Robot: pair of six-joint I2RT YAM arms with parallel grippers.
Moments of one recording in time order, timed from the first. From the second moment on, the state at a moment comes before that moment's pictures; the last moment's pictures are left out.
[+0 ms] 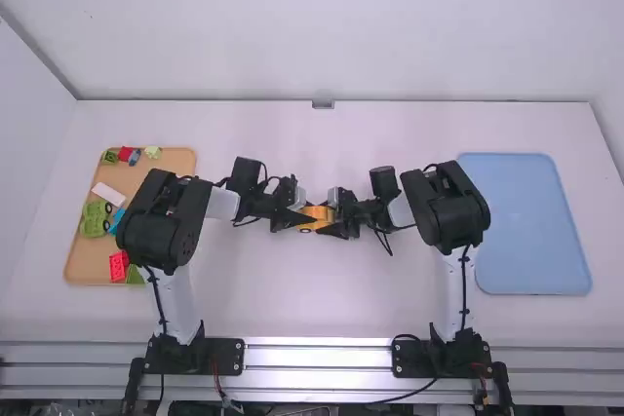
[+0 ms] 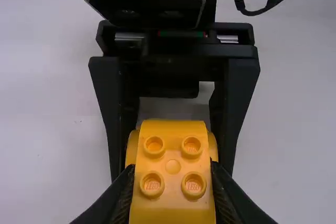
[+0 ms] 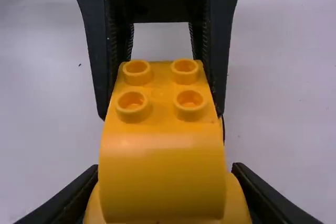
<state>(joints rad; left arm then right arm) -0.19 1.99 0.84 0.13 1.07 0.95 0.30 2.24 0.86 0.47 -1.16 -0.85</state>
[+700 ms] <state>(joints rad) -0.27 1.94 0.86 0.07 0.89 0.96 0.29 2.24 0.86 0.46 -1.17 -0.86</state>
